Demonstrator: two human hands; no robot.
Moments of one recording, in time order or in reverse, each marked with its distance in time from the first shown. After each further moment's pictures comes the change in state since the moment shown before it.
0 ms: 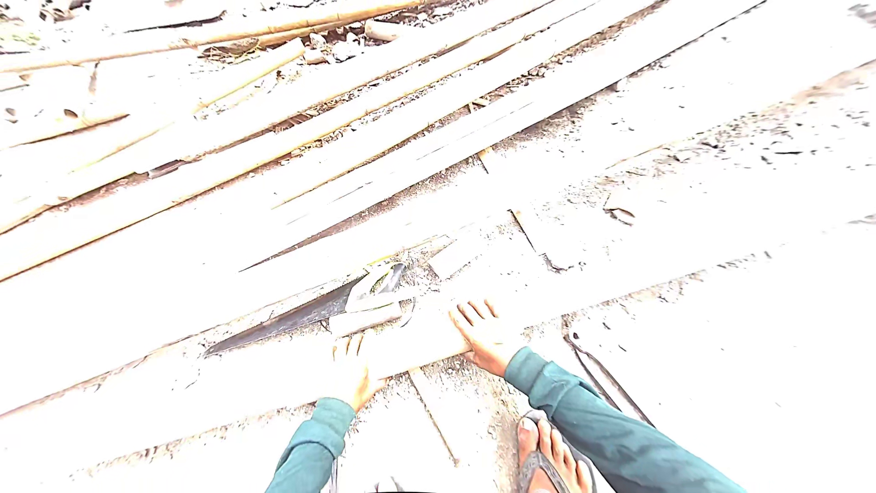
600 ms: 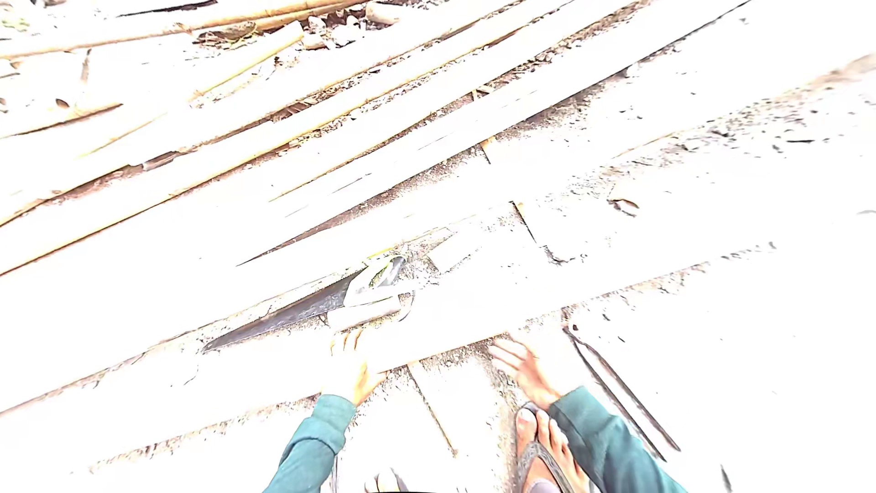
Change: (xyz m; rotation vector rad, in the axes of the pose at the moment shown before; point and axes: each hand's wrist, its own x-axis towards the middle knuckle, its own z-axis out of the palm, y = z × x) left_hand 0.001 0.001 0.009 -0.087 0.131 0.031; right_hand -0.068 0.003 0.026 2.028 0.444 0.937
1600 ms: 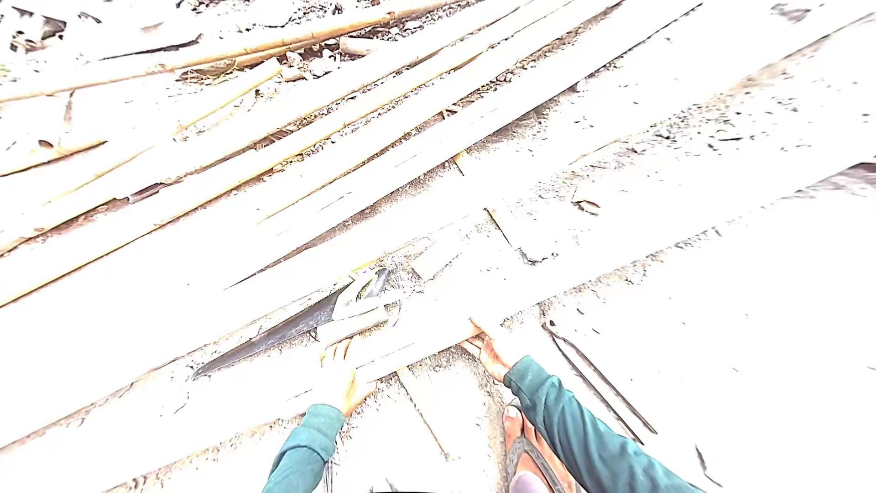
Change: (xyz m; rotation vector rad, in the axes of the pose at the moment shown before) left_hand 0.004 -0.005 -0.001 0.073 -0.022 0.011; right_hand 0.035 0.006 0.030 0.248 -0.116 0.051
